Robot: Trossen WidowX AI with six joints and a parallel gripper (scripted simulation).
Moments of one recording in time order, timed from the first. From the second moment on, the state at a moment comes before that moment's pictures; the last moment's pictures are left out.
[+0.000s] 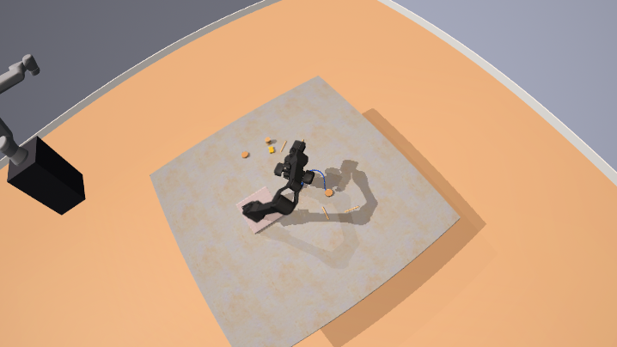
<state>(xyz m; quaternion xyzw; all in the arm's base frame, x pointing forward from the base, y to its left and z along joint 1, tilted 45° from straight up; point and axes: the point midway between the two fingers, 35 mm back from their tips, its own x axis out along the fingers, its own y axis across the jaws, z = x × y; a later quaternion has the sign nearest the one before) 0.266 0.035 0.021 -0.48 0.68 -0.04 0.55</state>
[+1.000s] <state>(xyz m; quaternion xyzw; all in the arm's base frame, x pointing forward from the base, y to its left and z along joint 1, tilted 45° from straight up) 0.273 0.007 -0.010 -0.48 0.68 -0.03 0.55</state>
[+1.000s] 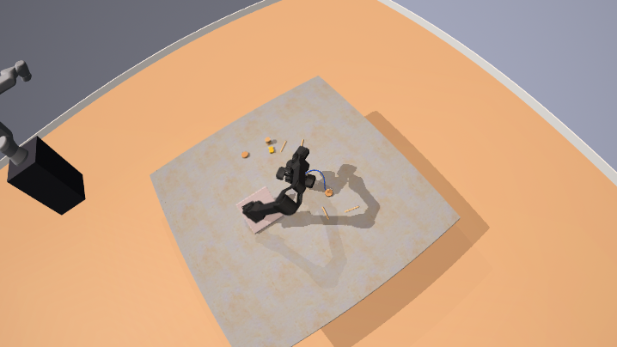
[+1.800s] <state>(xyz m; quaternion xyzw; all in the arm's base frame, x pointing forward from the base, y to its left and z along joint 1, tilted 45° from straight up) 0.271 -0.020 -0.034 -0.48 0.68 -0.03 0.55</state>
